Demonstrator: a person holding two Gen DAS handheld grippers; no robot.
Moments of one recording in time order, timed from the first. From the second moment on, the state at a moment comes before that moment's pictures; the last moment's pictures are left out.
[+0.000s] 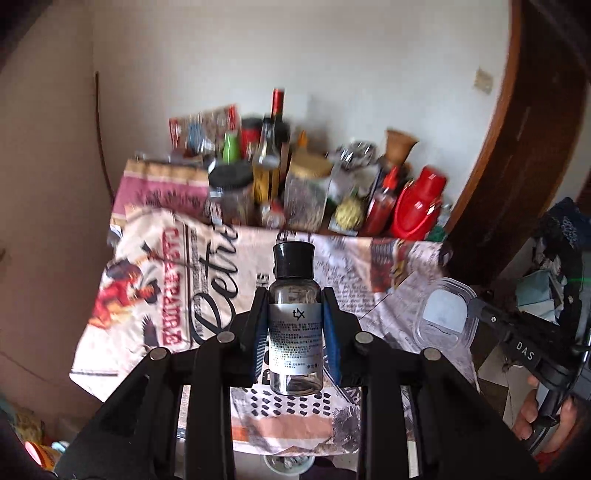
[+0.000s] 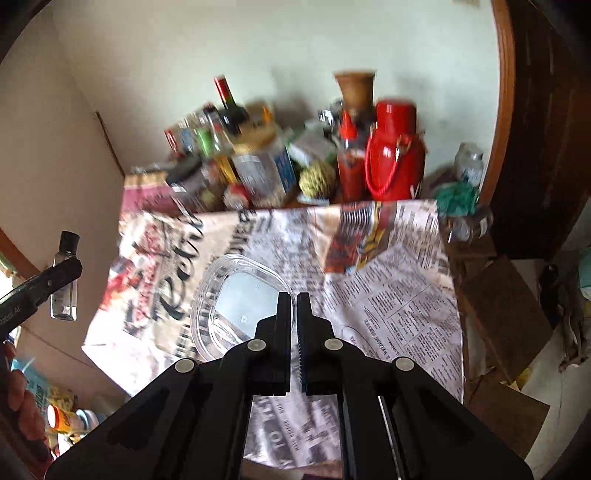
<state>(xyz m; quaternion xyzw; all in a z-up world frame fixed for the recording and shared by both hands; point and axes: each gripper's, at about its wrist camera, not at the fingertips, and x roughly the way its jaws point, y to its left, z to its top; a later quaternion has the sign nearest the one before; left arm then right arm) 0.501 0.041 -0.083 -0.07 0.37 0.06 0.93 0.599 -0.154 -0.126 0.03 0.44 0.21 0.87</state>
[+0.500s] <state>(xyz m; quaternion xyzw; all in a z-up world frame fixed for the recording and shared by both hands) 0.332 0.062 -0.062 -0.03 0.34 -0.01 0.94 0.434 -0.116 -0.081 0.06 0.37 0.17 0.91</state>
